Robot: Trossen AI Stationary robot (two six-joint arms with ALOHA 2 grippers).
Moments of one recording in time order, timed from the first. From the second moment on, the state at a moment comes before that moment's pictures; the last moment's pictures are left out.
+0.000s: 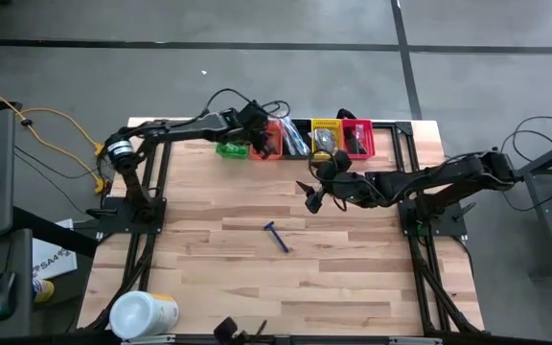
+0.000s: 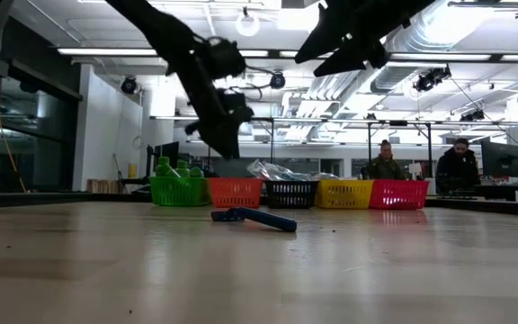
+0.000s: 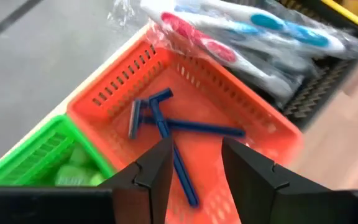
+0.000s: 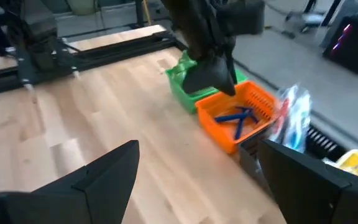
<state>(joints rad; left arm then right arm) 0.53 1.79 1.32 -0.41 -0.15 -0.16 0.10 1.32 0.90 -0.05 0.63 0.28</state>
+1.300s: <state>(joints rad) -0.04 0.77 0.60 -0.15 -0.26 -0.08 0.19 2.13 1.55 -0.55 0.35 0.82</state>
